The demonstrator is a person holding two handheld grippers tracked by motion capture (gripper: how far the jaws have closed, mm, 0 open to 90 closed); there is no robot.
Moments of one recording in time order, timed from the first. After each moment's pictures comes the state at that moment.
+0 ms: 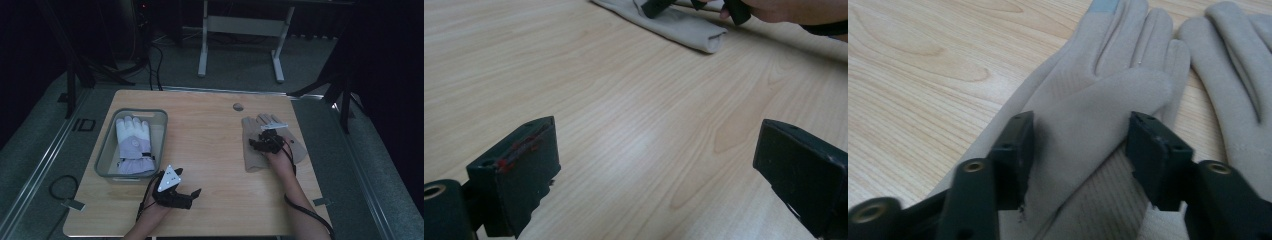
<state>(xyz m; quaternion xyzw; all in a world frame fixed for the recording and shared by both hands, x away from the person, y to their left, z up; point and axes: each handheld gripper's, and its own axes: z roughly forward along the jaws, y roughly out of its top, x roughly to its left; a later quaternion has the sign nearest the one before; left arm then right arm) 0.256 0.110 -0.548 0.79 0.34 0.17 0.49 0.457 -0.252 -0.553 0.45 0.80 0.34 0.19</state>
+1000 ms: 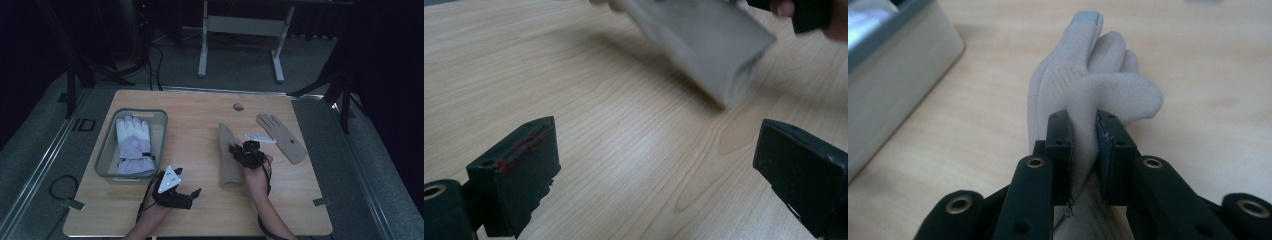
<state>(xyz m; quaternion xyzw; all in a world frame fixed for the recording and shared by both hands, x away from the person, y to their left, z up) 0.255 0.111 -0.548 0.78 0.34 0.18 0.49 0.364 -0.165 -0.509 0.52 0.72 0.43 0.14</state>
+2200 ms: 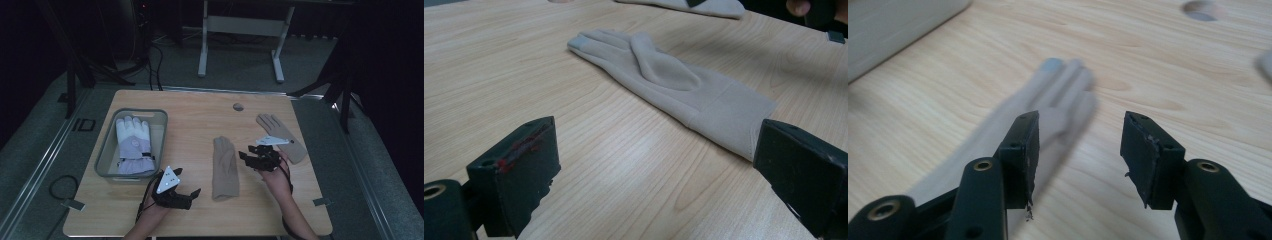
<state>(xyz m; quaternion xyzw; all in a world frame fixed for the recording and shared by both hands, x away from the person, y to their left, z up) 0.256 0.113 -0.551 0.78 0.33 0.18 0.50 0.363 -0.214 -0.505 0.42 0.80 0.41 0.16</state>
